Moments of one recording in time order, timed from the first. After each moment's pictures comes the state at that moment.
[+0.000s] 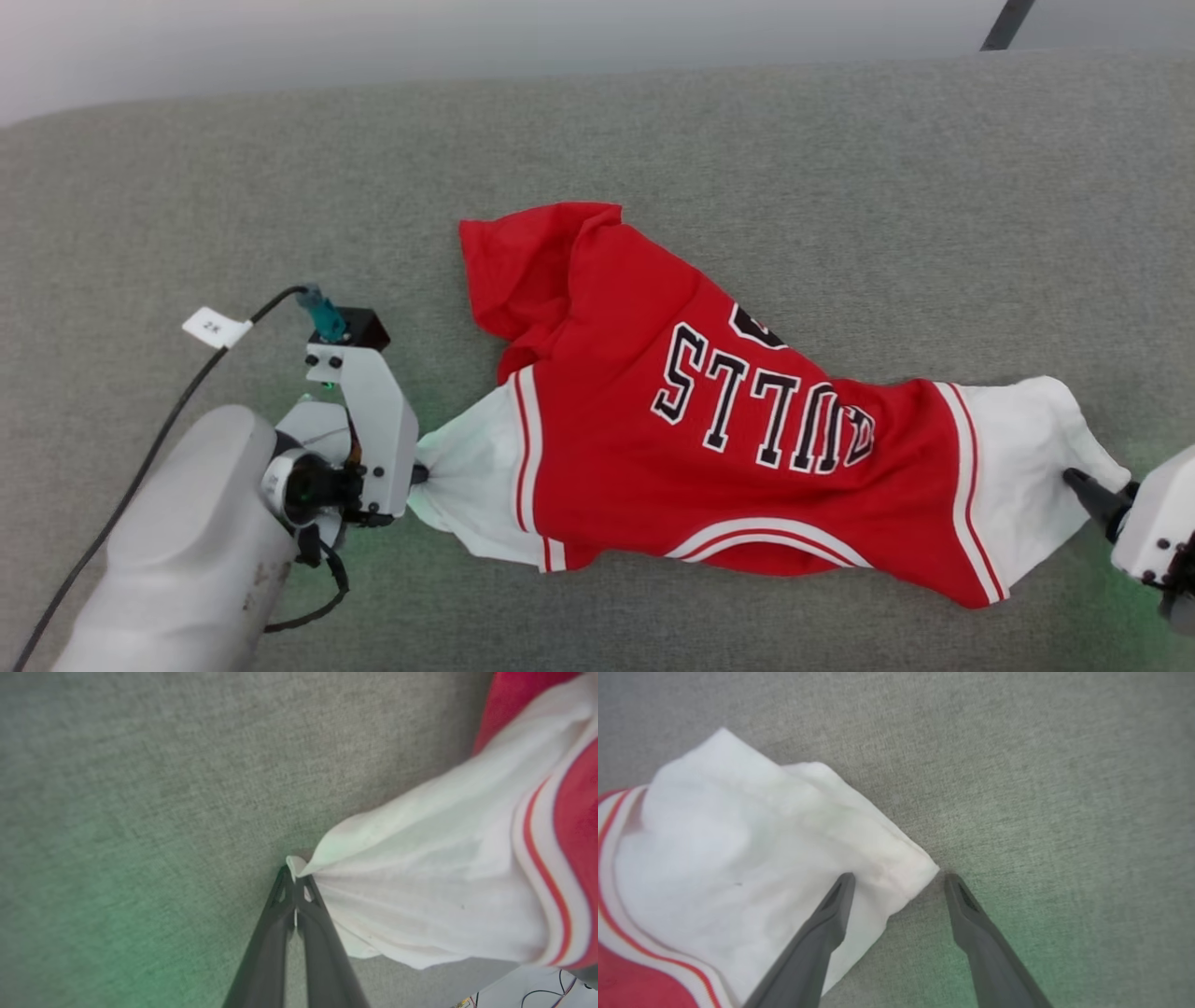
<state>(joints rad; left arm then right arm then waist) -0.70 0.39 -0.54 0.65 -0.84 -0.07 0.88 -0.29 -0.26 -0.23 0.30 0.42 0.13 0.72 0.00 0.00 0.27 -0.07</state>
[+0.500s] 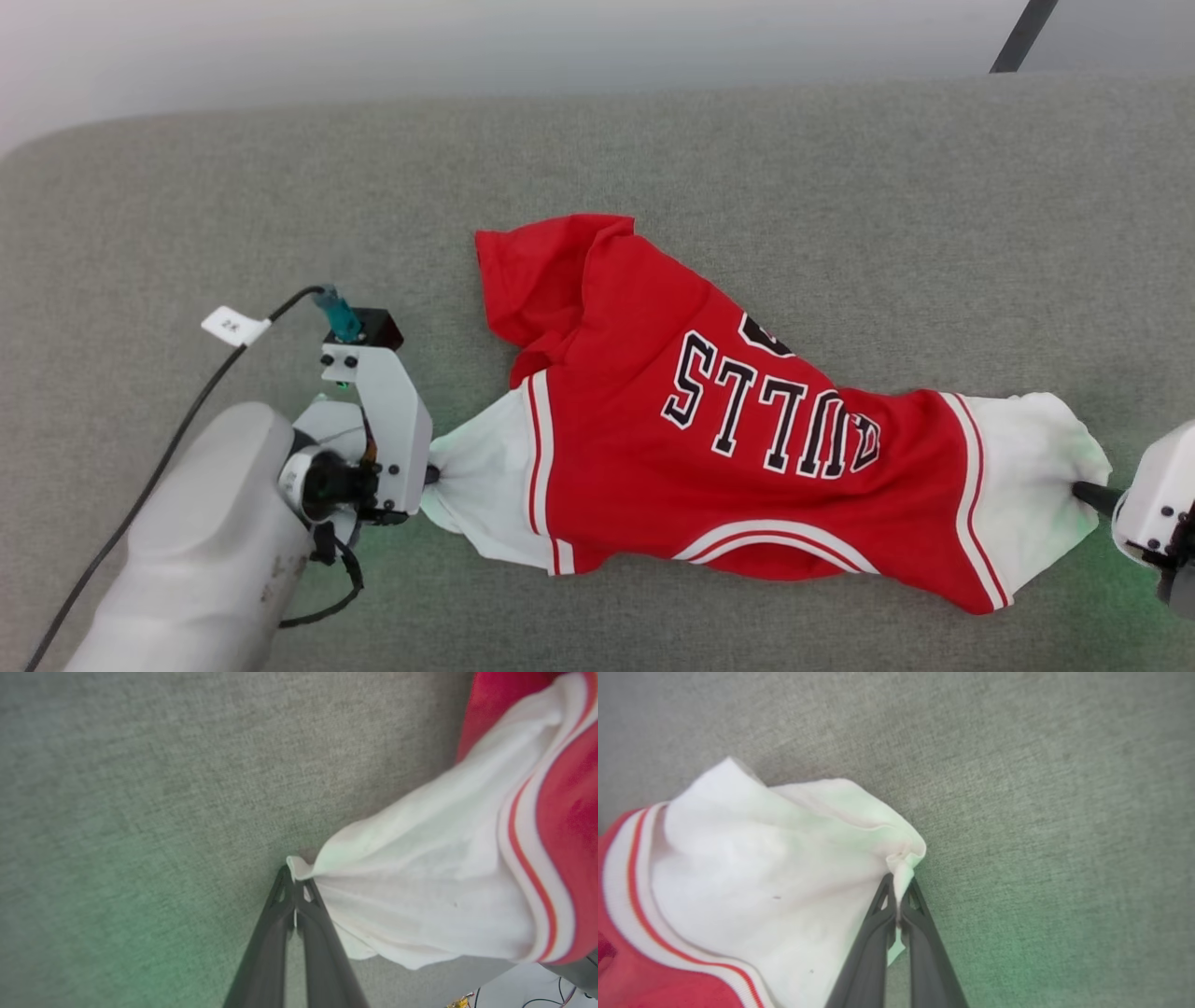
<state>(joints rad) -0.74 0.36 -0.56 0.71 -0.85 -0.08 0.86 -0.41 -0.27 -0.24 0.48 0.48 0.13 0.85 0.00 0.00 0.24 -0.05</state>
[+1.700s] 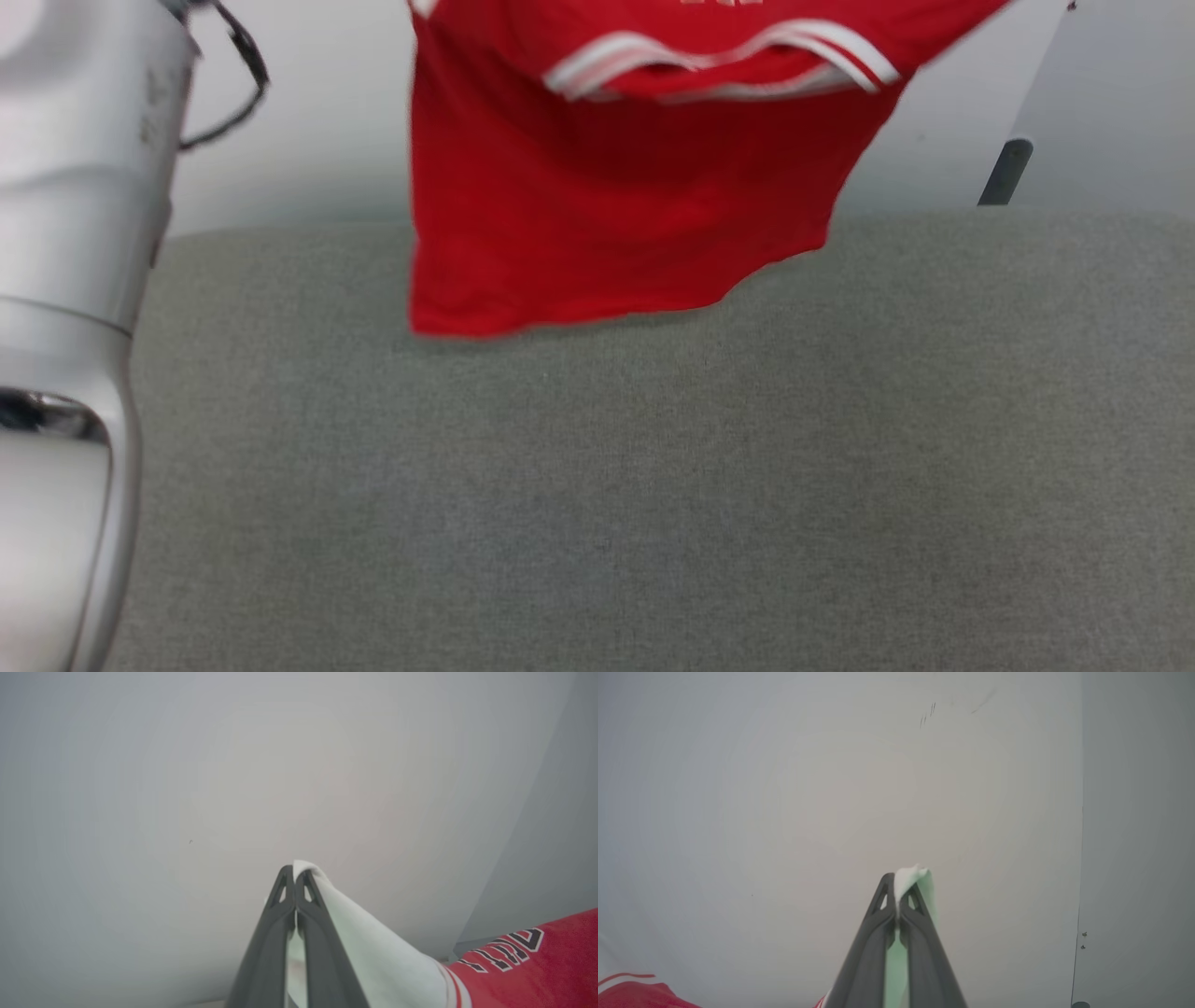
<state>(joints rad) -1.55 0.28 -0.51 1.03 -0.66 -0.02 0.34 -1.36 -0.18 -0.03 0.81 0.42 0.13 0.27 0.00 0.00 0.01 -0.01</state>
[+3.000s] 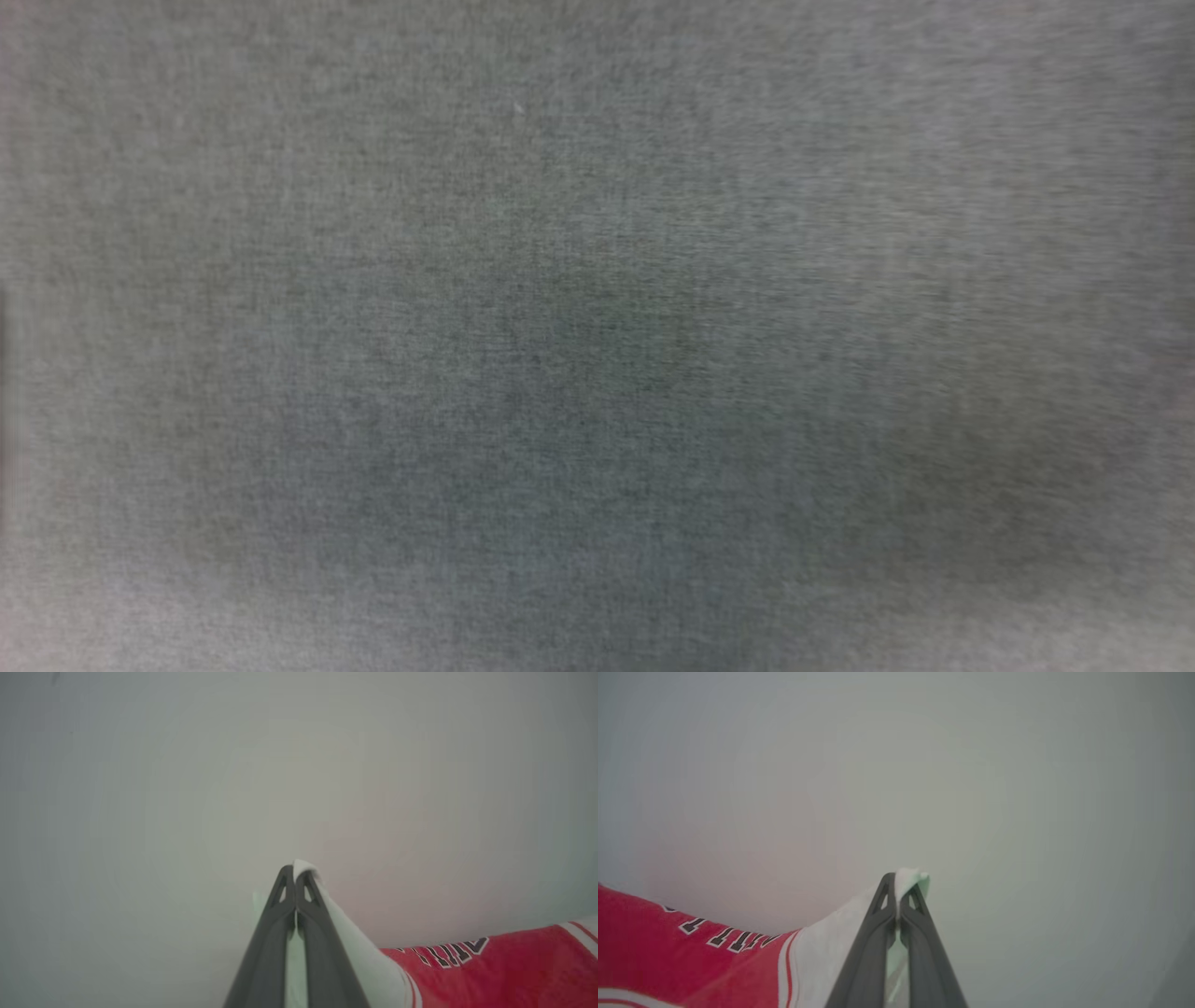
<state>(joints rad) -1.96 0.25 -0.39 1.08 -0.57 -0.05 -0.26 -1.75 -0.25 0.03 0.83 0.06 0.13 -0.26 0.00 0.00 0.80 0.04</state>
